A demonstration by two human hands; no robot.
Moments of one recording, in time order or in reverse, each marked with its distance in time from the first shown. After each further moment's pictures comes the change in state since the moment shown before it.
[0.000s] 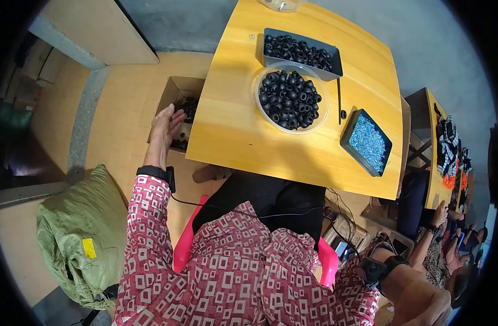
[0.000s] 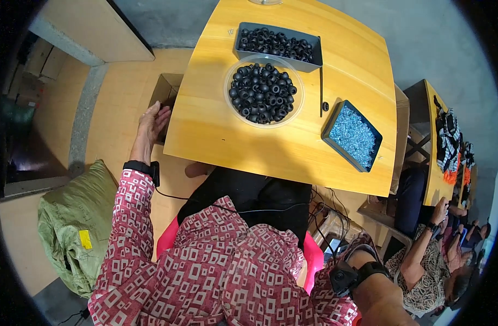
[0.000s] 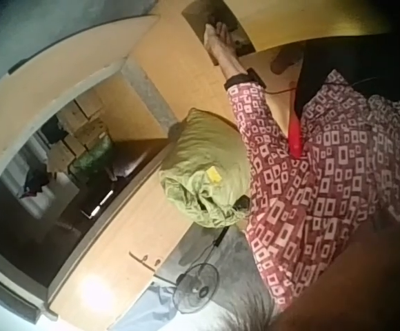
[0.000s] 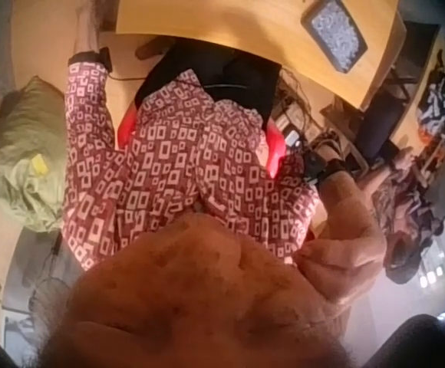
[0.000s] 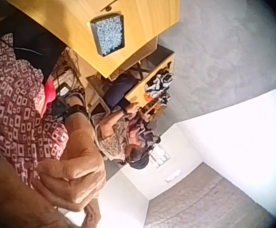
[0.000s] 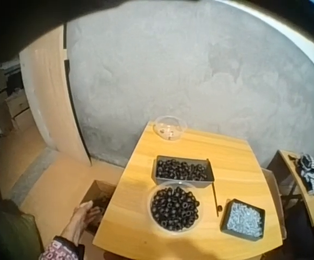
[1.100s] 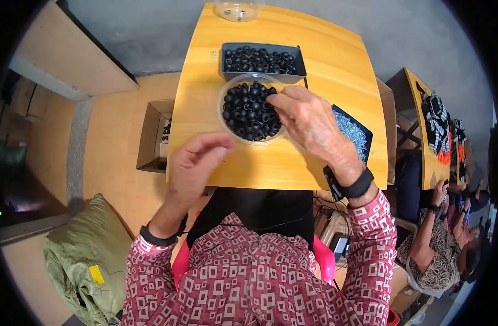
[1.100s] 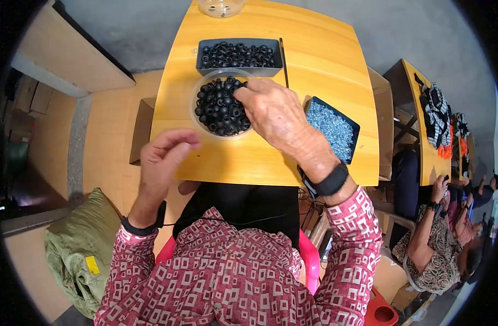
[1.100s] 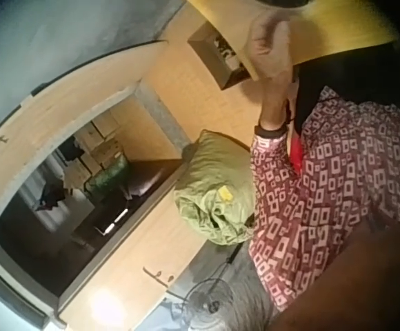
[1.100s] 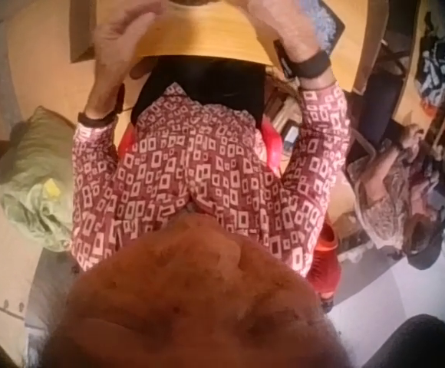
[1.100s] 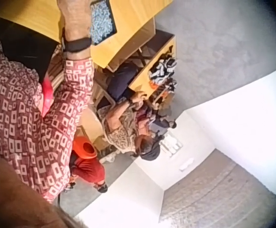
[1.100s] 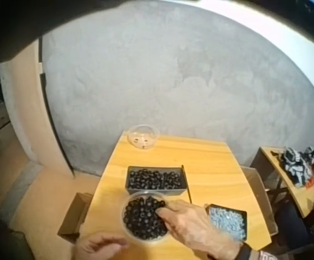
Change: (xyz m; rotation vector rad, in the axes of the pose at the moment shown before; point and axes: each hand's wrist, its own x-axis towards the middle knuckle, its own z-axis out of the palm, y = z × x) left_hand -0.212 0.049 0.141 0.287 -0.675 0.475; right_hand -0.106 0.183 -0.038 -0.929 -0.554 0.672
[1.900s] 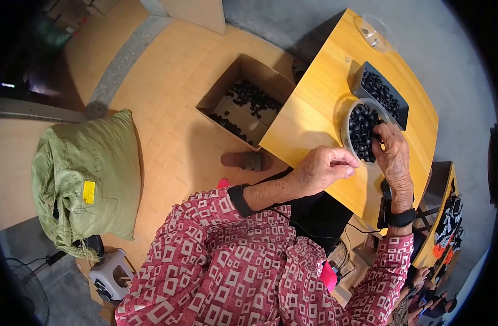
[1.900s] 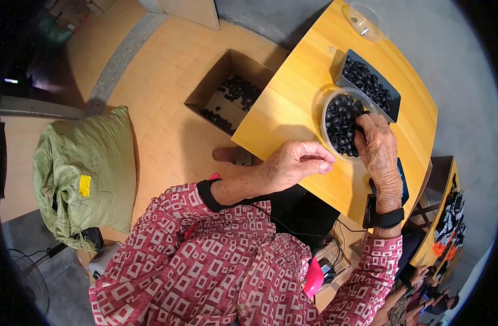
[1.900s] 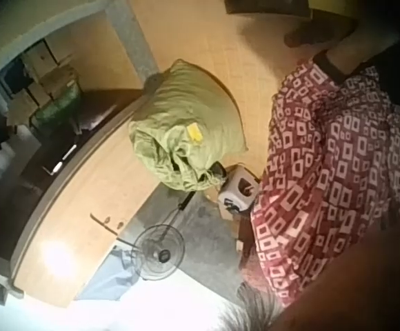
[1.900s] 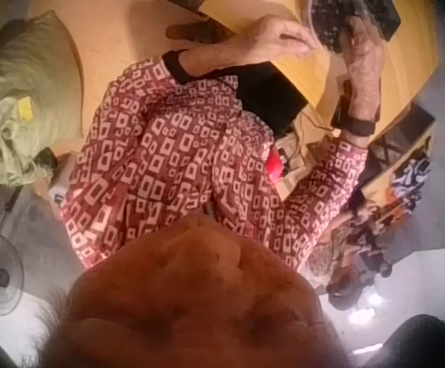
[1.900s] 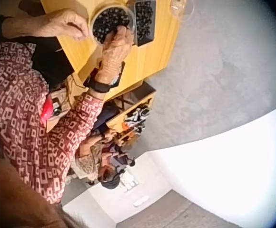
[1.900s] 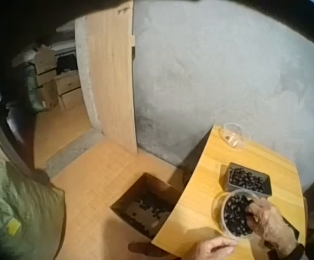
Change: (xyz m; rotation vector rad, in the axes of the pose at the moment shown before) left_hand 0.002 -0.055 0.029 -0.317 -0.126 -0.045; right_hand 0.024 0.005 0.023 -0.035 -0.263 -0.021
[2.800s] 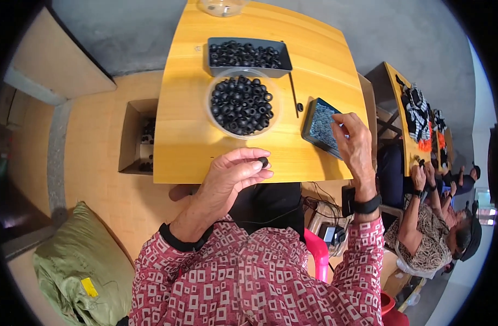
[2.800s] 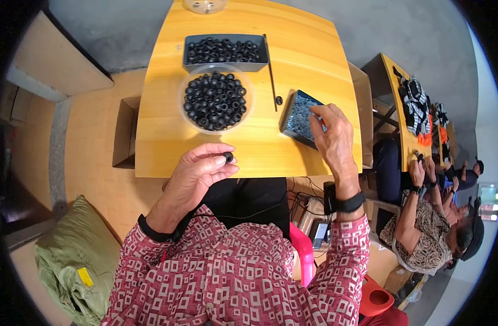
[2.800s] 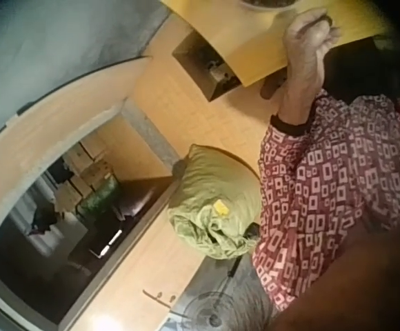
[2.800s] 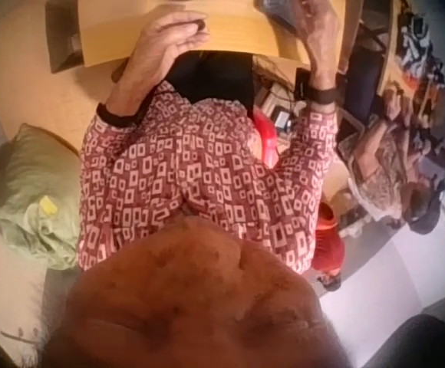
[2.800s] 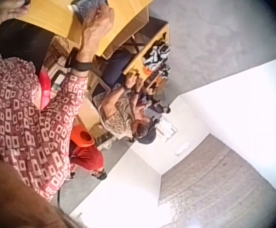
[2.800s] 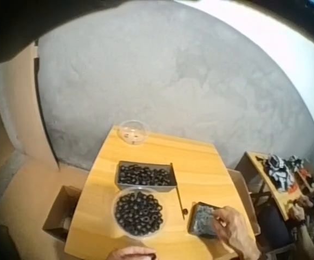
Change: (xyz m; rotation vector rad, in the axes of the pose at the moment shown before) left_hand -0.001 0.023 0.035 -0.409 -0.023 -0.486; right_hand -0.140 0.029 -0.032 0.104 0.361 0.615
